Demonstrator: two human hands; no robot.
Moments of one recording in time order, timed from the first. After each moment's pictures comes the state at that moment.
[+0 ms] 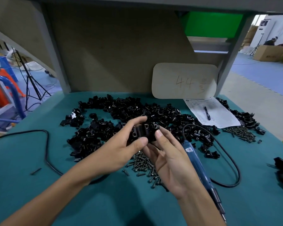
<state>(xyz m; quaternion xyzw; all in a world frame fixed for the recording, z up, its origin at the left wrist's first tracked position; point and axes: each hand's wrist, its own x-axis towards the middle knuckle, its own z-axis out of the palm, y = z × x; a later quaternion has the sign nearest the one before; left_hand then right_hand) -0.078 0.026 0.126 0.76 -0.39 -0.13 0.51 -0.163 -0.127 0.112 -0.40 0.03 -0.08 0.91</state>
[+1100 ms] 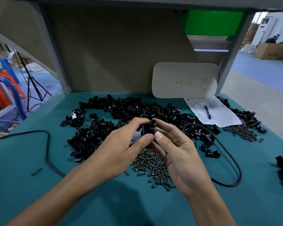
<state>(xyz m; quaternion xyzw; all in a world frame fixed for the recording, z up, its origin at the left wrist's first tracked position) -0.100 0.025 0.148 0.82 -0.39 0.00 0.42 -0.174 -0.138 0.127 -0.53 -0.03 -0.14 0.84</state>
